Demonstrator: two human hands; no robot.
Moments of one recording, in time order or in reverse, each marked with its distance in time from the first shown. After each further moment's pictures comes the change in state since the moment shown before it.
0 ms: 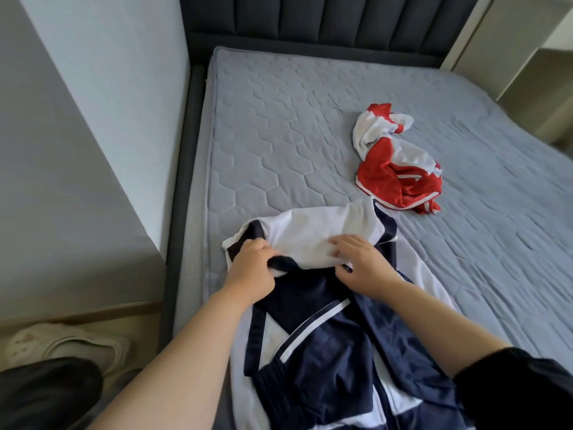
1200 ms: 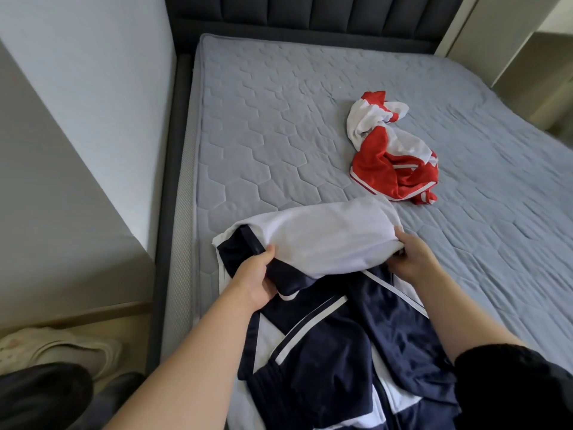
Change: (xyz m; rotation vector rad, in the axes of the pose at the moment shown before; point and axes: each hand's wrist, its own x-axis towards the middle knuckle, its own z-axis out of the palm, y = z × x) left_hand 0.008 0.022 0.021 -1.576 -0.106 -0.861; right_hand -0.005 0.079 -0.012 1.664 0.451 1.175
